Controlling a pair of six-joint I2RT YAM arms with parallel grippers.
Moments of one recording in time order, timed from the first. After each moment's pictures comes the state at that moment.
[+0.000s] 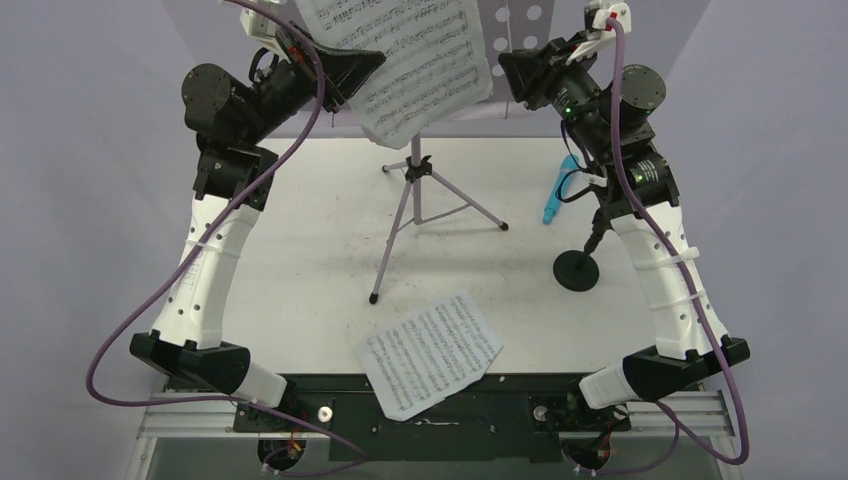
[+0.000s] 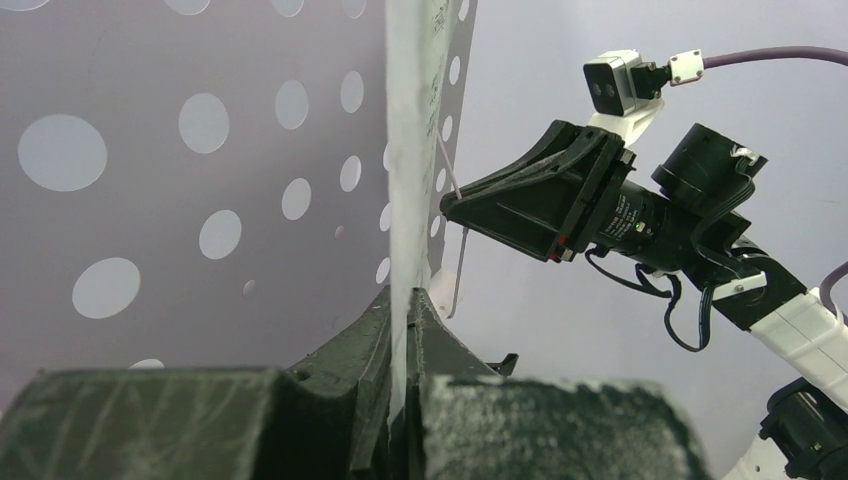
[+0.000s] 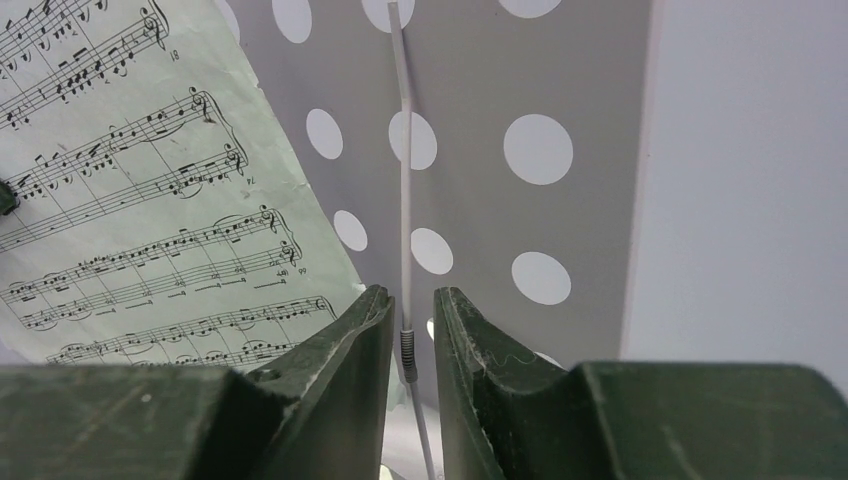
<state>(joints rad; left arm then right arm) -0.30 1.49 1.92 0.12 0.67 -0.59 0.37 1.45 1.92 -0.21 -0.21 0.20</state>
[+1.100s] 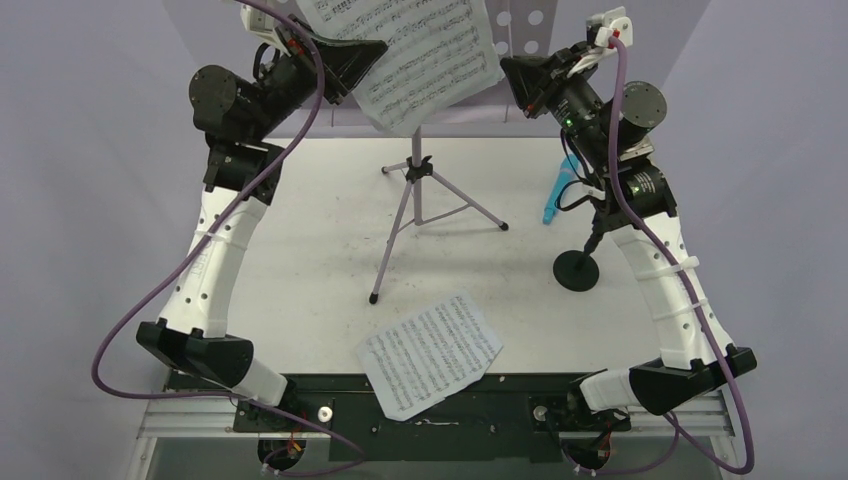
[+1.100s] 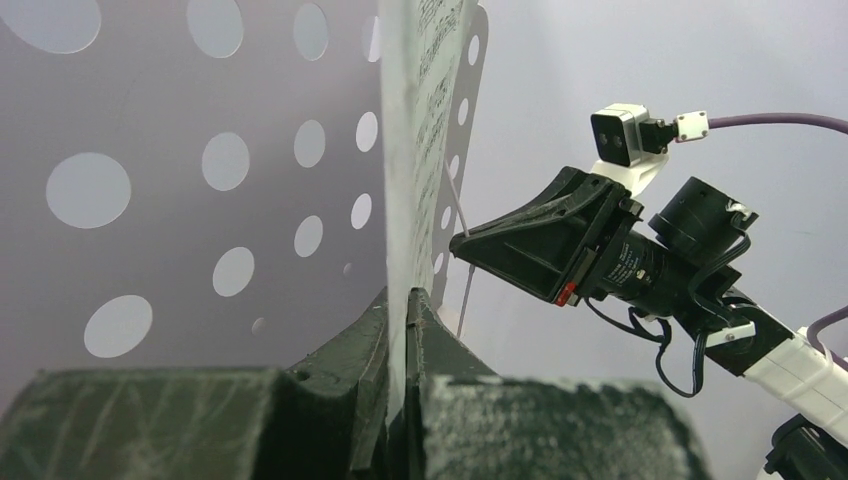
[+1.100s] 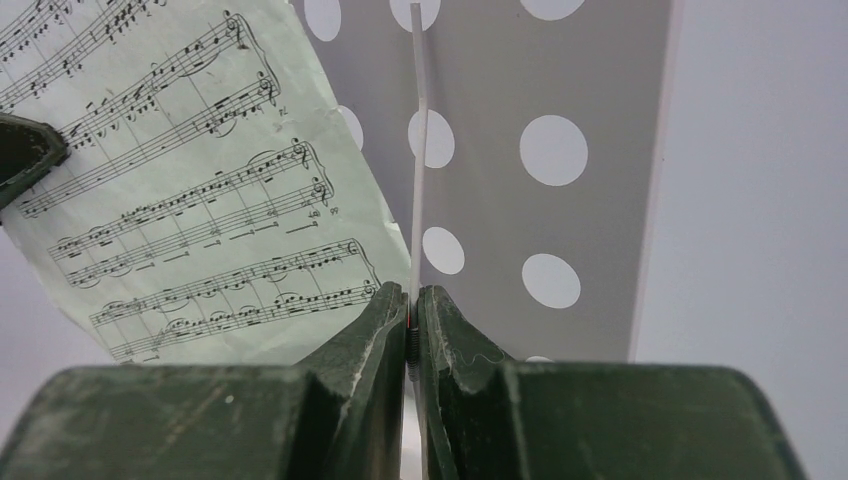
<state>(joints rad) -0.30 1.52 1.91 0.25 0.65 -0.68 0.37 1.38 1.79 -0.09 -0.23 0.19</state>
